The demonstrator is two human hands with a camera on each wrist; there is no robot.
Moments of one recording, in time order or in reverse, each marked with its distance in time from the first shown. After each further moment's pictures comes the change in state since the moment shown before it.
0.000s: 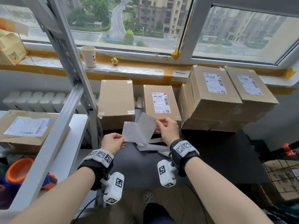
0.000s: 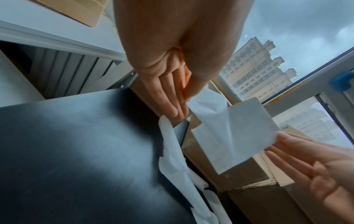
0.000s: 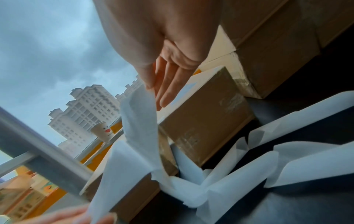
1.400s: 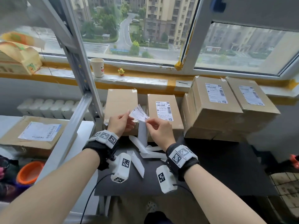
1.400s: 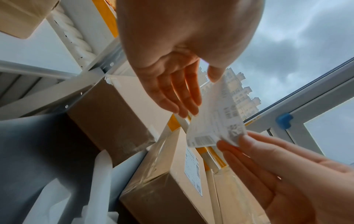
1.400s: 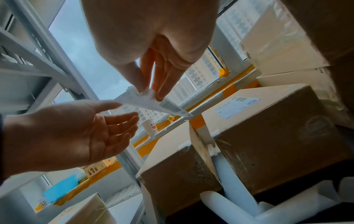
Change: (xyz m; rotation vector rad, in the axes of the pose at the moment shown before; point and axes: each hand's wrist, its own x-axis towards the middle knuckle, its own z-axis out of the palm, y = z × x) left_hand 0.006 0.098 -0.003 -0.167 -0.024 0.117; right_hand -0.025 -0.055 0.017 -0.256 -0.072 -0.425
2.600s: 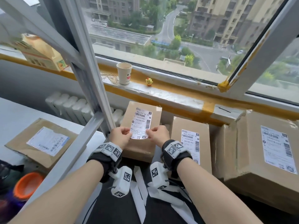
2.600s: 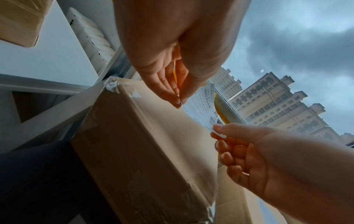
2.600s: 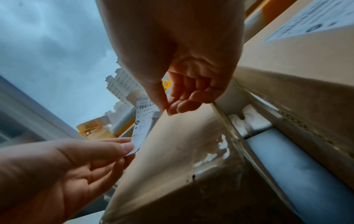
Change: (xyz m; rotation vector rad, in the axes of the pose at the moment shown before) left_hand 0.120 -0.023 -0.028 0.332 0.326 -0.101; right_hand 0.176 0.043 0.095 -0.097 -0.488 0.448
